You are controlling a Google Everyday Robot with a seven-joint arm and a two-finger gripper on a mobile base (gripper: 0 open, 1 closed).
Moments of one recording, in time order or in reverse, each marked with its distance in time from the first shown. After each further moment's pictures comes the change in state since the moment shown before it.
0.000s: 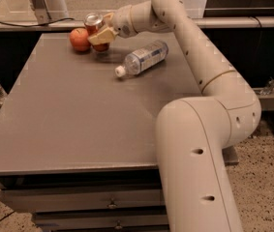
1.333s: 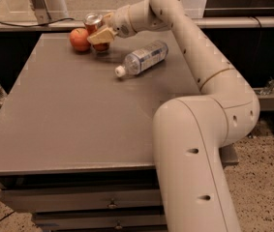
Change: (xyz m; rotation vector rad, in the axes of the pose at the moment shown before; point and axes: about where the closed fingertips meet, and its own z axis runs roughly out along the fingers) arm 0.005 0.002 0.001 -0.011 0.043 0.031
